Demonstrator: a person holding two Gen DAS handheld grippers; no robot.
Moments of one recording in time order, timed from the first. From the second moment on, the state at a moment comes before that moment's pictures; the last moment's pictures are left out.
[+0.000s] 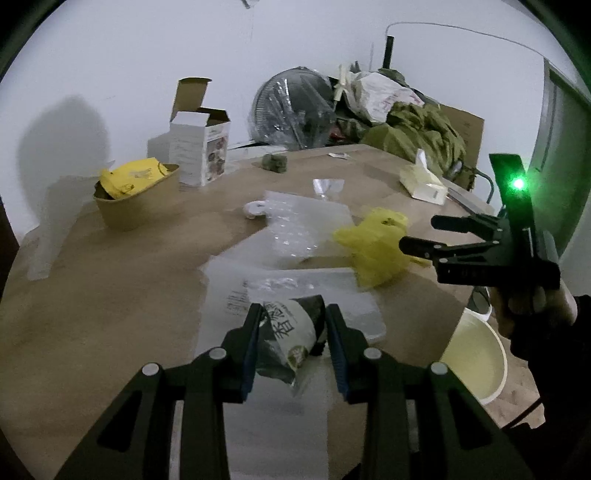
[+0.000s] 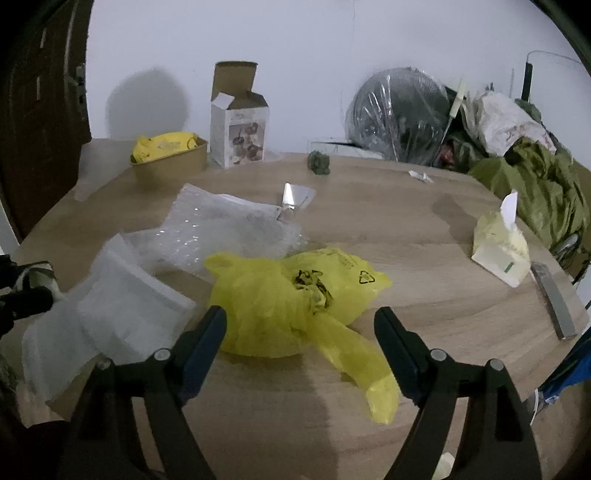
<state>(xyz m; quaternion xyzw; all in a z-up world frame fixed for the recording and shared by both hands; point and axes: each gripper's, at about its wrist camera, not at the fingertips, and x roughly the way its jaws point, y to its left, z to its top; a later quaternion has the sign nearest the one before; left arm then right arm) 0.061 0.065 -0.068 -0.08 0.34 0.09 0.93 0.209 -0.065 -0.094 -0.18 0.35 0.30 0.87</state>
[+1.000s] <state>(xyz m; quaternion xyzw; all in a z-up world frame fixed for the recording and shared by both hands) 0.062 0.071 -0.070 -0.09 0.33 0.09 0.93 0.215 -0.041 -0.128 -0.18 0.38 0.31 0.85</state>
